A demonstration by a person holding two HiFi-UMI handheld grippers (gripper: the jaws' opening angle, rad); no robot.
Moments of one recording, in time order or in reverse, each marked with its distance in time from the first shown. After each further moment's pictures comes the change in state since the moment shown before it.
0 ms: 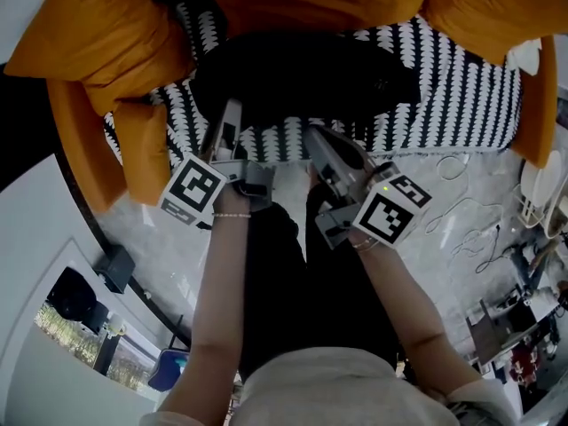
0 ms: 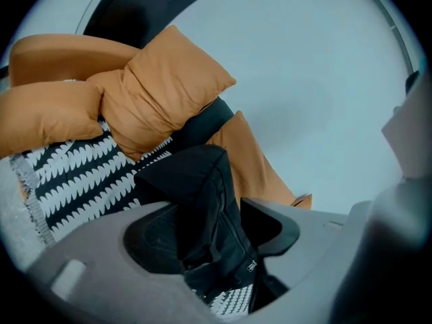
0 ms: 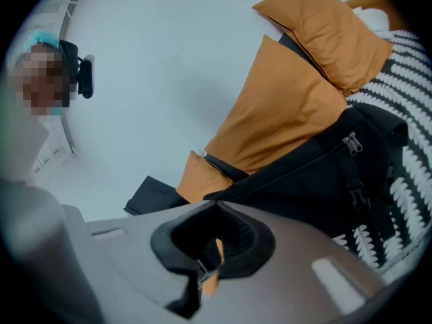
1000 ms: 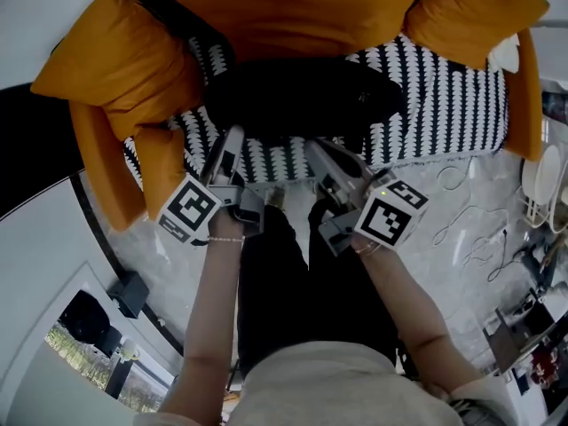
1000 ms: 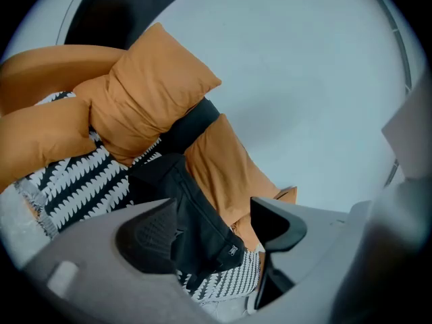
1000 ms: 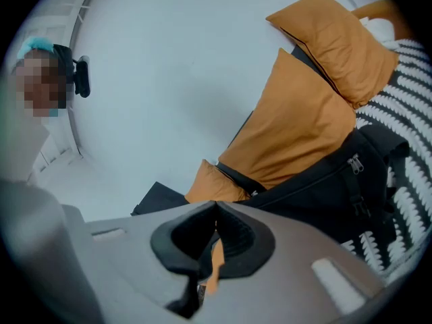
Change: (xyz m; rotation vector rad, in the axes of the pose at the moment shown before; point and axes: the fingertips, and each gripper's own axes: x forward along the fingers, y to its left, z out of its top) left arm -0.041 -0.041 0.022 0.045 0.101 -0.055; right arm -0.019 0.051 0.023 -0.030 -0.059 0.039
